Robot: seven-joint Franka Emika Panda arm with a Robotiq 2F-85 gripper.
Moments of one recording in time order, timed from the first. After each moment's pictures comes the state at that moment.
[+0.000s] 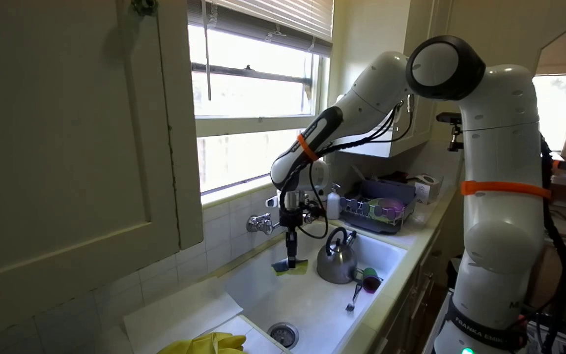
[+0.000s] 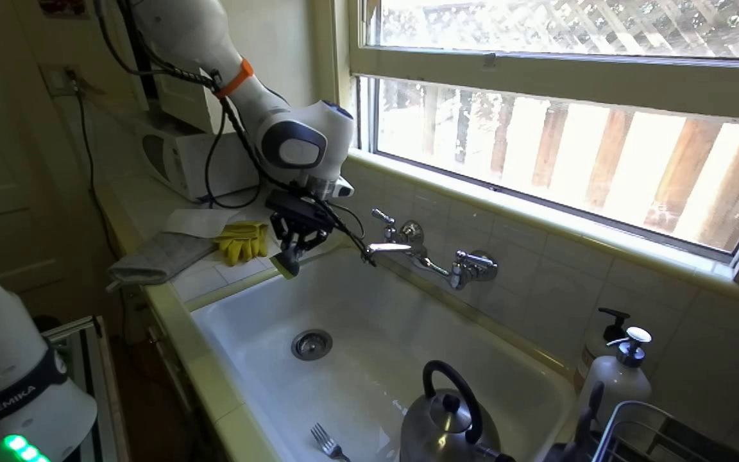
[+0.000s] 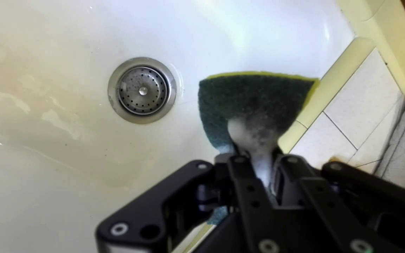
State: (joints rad) arm -0.02 0.21 0.12 -2.29 0.29 2.25 -0.89
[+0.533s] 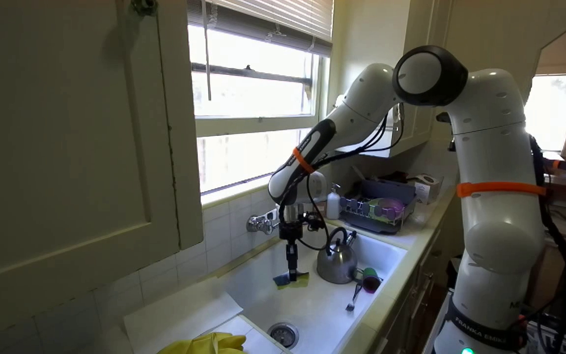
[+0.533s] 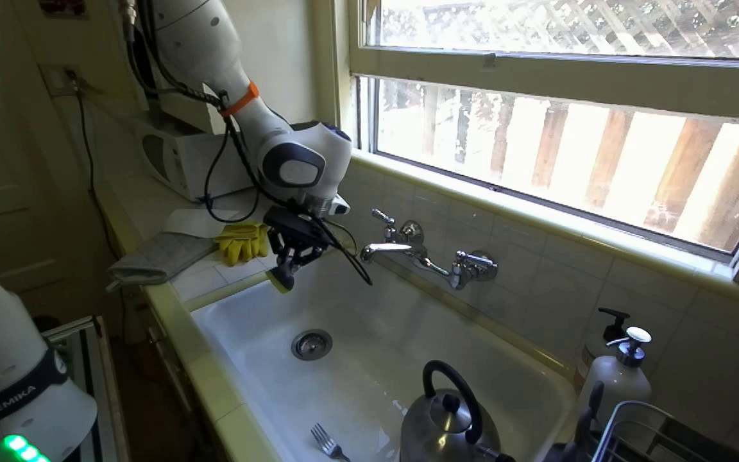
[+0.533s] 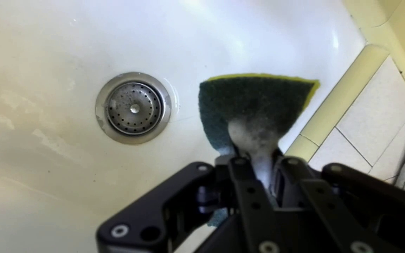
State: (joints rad) arm -0.02 0.30 0.13 -2.29 0.29 2.30 -0.88
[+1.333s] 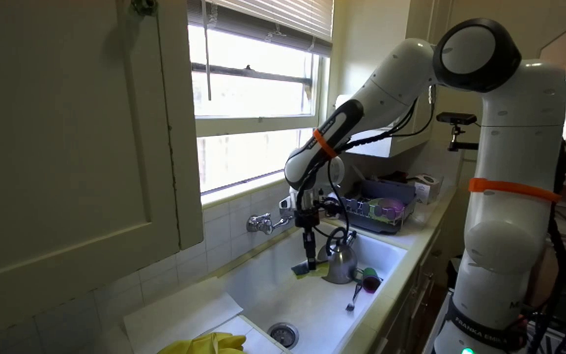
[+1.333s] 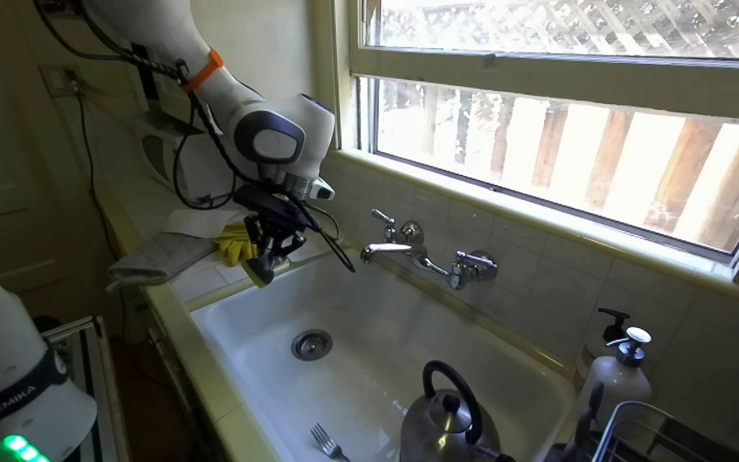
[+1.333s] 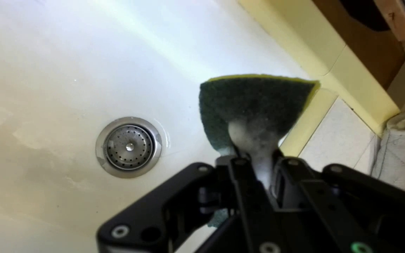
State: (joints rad) arm -0.02 0.06 0.10 -2.44 0.23 2.18 -0.78
